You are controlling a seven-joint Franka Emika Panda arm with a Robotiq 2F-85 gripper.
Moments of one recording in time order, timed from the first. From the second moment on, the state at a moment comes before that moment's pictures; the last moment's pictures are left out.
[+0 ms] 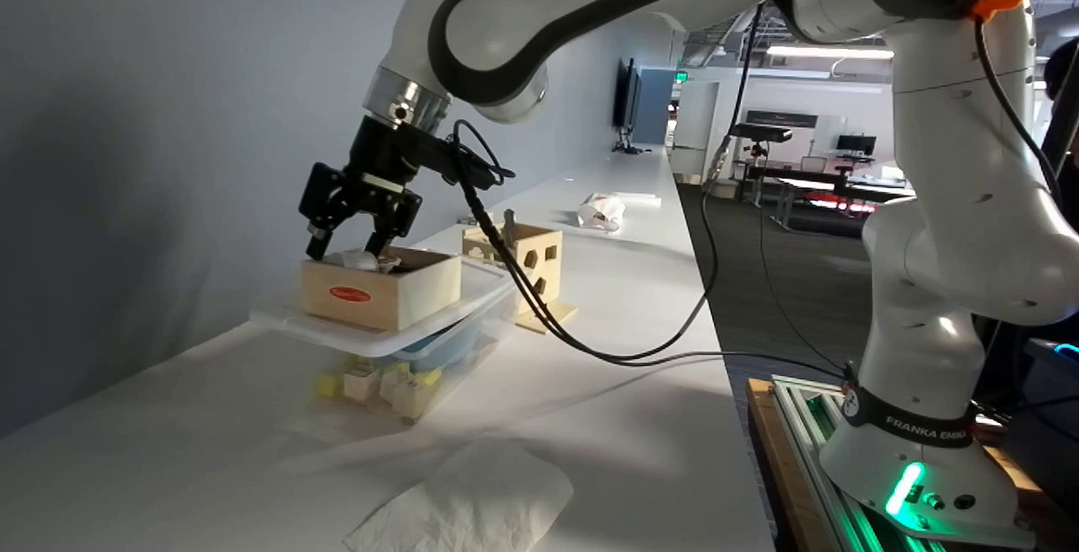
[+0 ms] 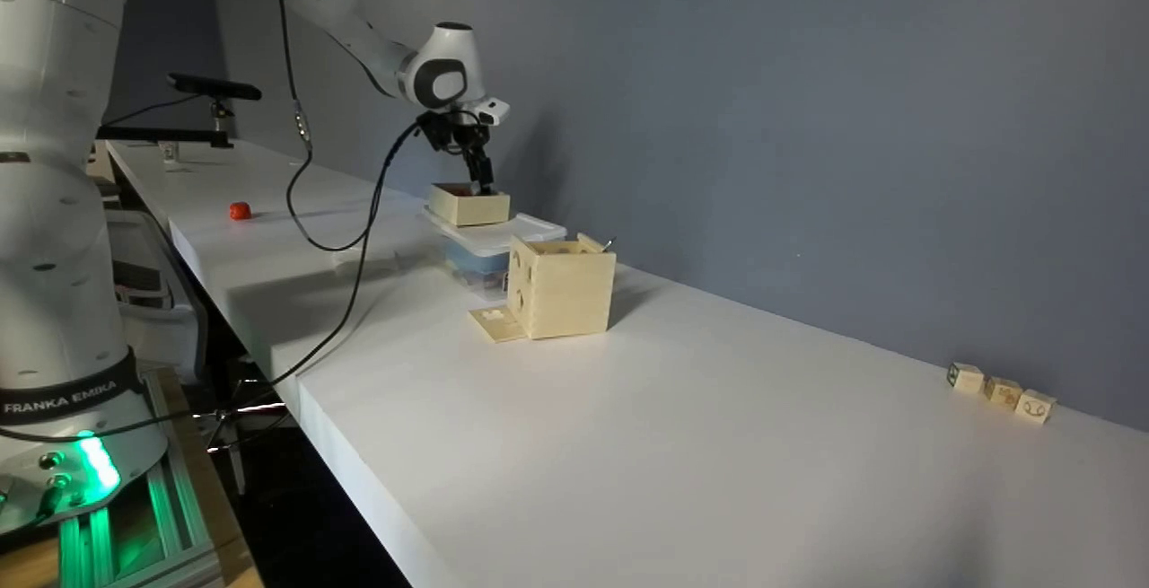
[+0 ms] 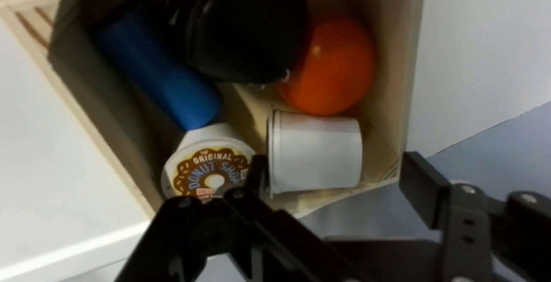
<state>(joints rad) 0.12 0.29 0.11 -1.79 0.15 2.47 0.44</state>
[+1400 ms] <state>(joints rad) 0.06 0.10 -0.04 -1.92 0.06 2.47 0.64</state>
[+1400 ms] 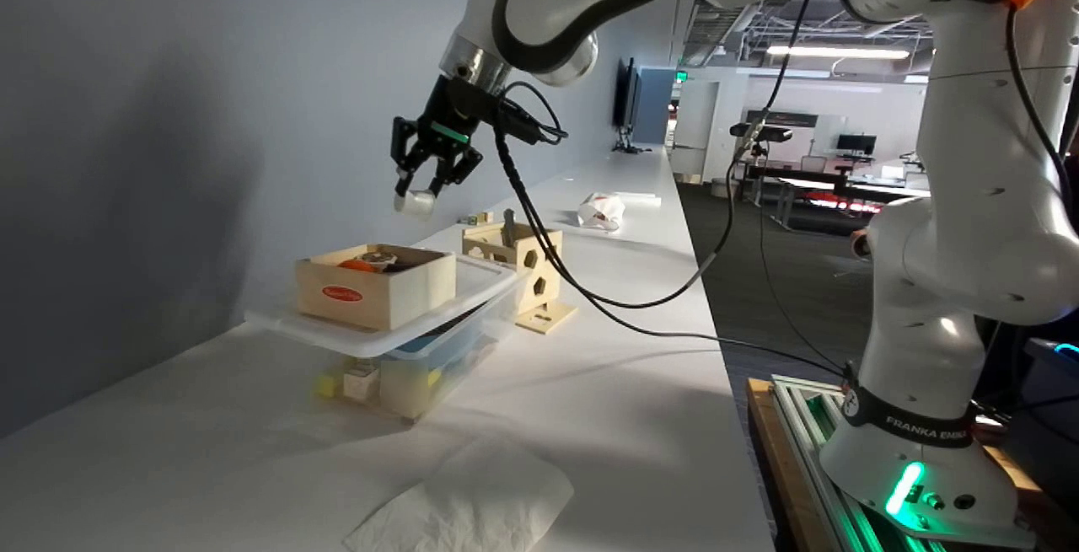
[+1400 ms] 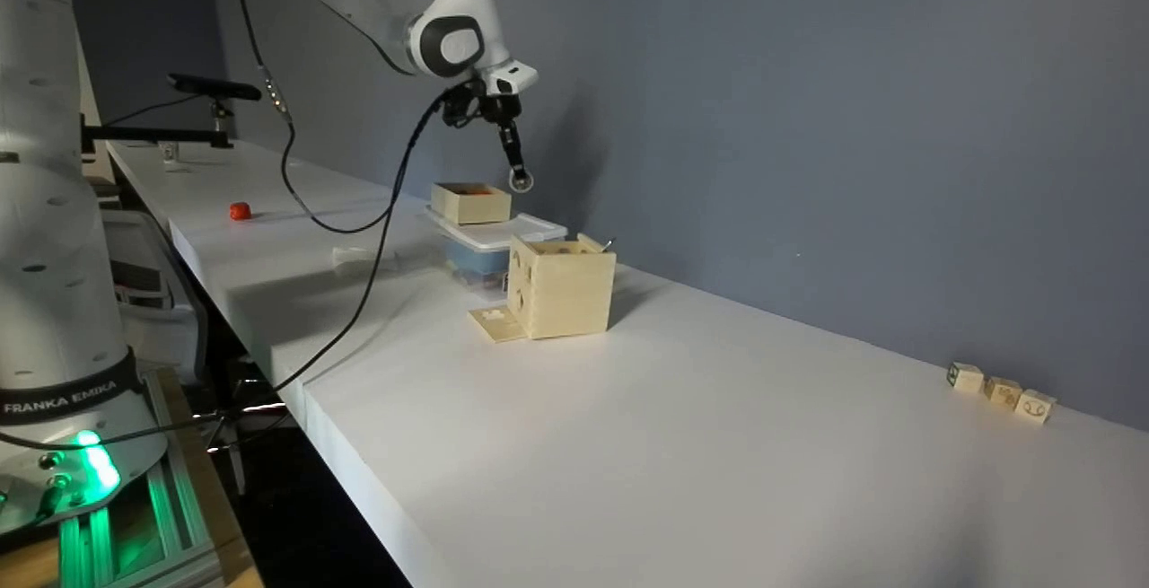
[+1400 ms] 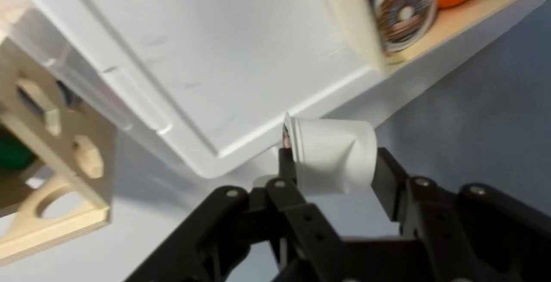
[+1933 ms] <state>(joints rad) 0.01 0.10 -0.14 -2.01 -0.23 2.43 1.09</state>
